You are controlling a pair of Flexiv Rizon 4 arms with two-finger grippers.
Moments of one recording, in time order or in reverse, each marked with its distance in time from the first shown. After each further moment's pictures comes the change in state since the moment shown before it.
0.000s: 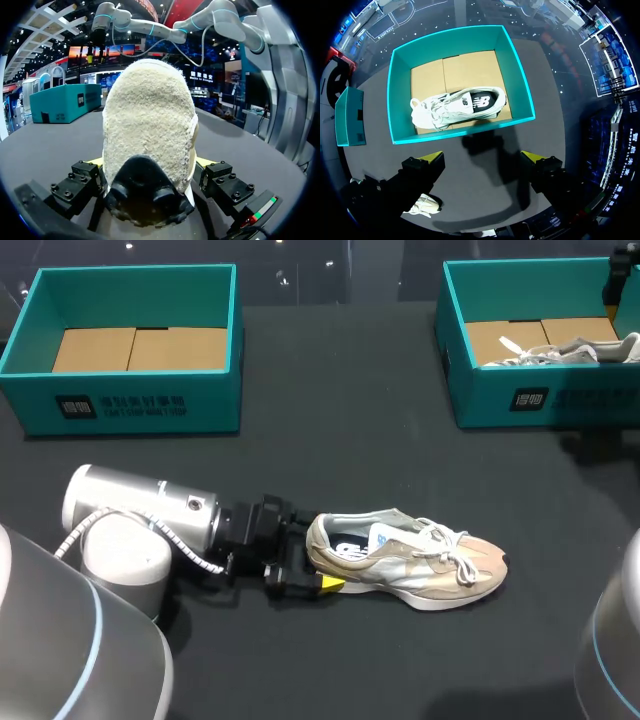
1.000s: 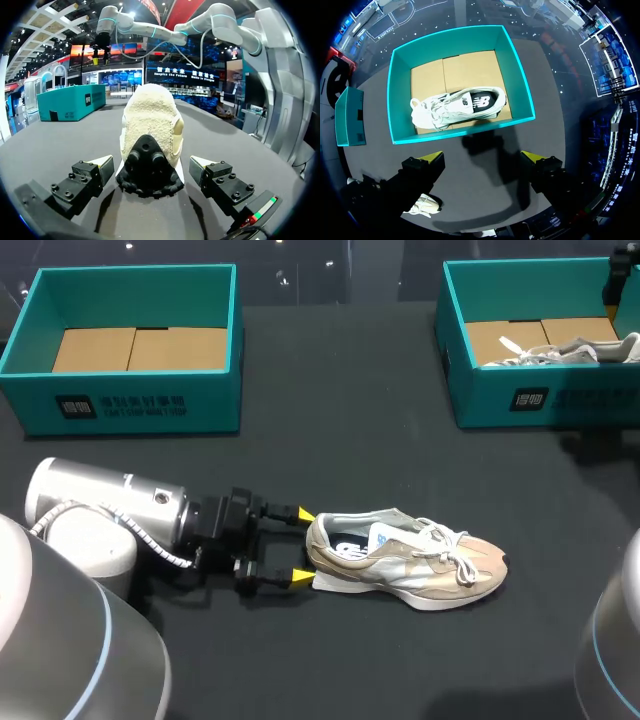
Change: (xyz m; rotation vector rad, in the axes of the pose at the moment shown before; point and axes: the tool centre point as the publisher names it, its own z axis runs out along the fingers) left arm -0.001 0.001 -0.044 -0.015 -0.017 -0.007; right arm 0.000 0.000 0.000 0.000 0.000 0.000
